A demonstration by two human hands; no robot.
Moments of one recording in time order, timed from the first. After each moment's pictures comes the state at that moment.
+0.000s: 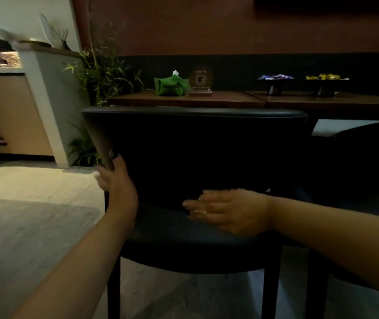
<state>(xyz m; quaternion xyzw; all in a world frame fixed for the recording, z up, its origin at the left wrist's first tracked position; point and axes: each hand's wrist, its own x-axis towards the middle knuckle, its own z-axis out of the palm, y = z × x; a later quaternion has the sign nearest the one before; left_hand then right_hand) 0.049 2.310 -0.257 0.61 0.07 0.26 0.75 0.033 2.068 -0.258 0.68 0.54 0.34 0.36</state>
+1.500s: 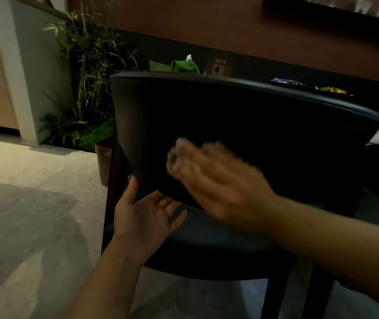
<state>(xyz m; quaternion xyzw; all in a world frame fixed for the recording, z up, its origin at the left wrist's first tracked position) 0.065 2.362 -0.330 0.27 -0.04 -0.21 0.94 0.034 2.195 -0.237 0.71 0.43 0.50 0.25</state>
